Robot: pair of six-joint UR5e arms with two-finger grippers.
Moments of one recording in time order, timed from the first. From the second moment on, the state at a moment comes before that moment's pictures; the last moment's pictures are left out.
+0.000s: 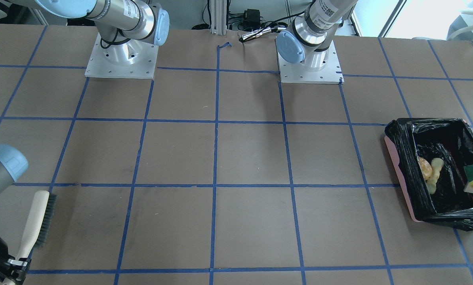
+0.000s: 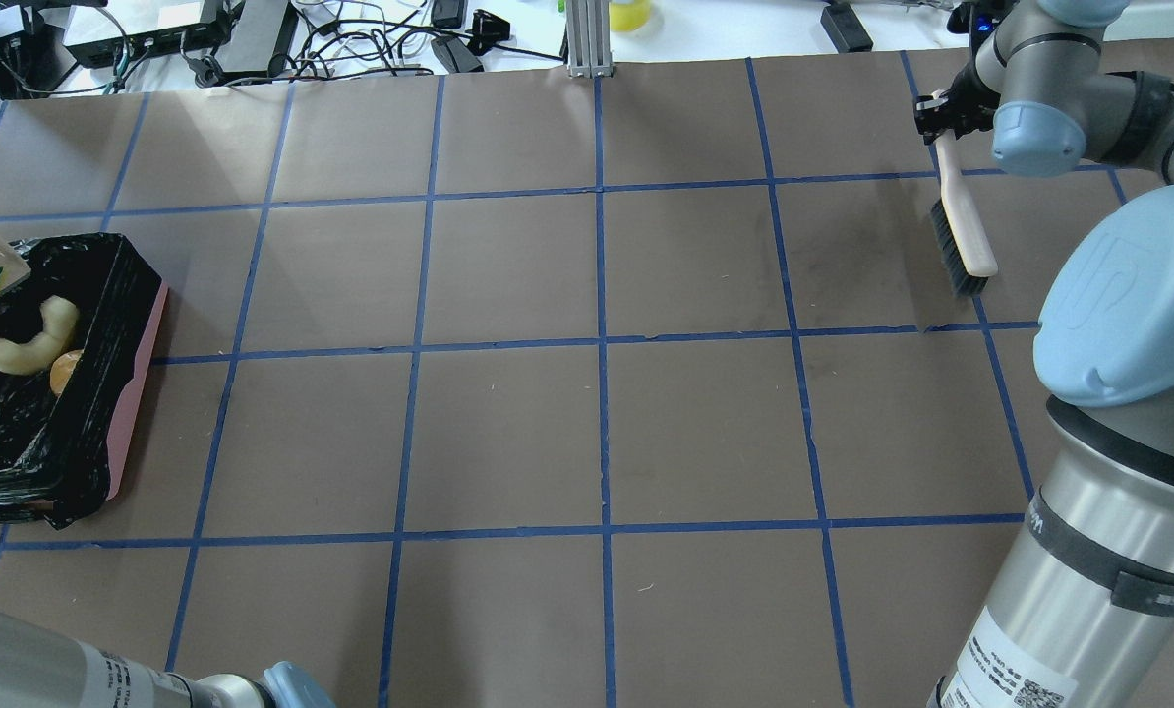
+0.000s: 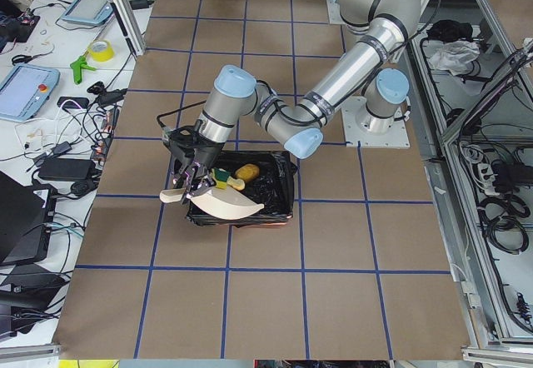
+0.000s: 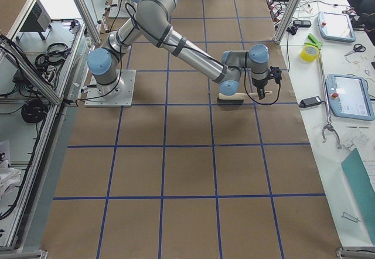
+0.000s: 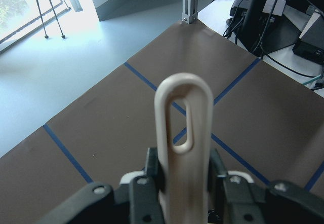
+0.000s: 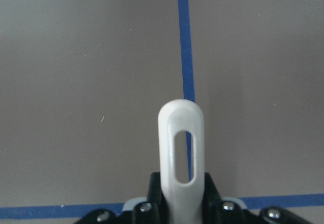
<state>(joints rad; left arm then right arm) -0.80 -1.95 -1.49 -0.46 1.62 0.06 1.27 -0.83 1.34 -2.40 -1.51 -0.26</state>
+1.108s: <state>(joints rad) -0.87 -1.87 -1.64 -0.13 1.63 0.28 1.27 -0.83 1.34 -2.39 -1.51 -0.26</state>
